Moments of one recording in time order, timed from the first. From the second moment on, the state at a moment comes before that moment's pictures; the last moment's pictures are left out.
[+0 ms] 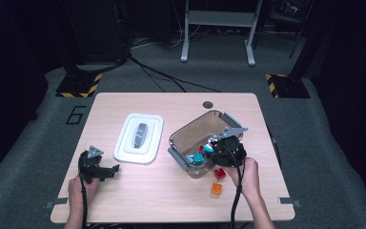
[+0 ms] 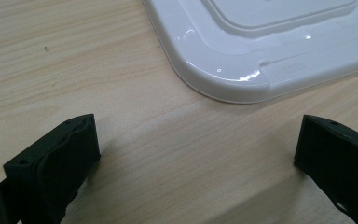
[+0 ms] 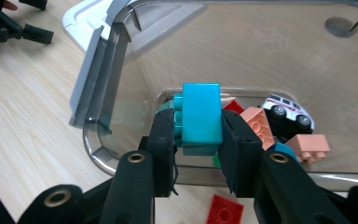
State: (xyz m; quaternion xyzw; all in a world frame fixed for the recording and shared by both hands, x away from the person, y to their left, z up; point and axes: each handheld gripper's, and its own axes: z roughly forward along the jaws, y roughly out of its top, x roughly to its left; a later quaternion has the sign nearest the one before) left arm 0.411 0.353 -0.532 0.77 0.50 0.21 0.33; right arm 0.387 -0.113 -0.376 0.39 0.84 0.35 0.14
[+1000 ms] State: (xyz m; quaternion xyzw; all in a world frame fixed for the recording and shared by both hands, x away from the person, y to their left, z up) left arm 0.411 0.353 -0.532 0.77 0.50 0.21 0.33; right arm 0.354 -0.151 -0.391 0.41 0.82 0.37 0.14
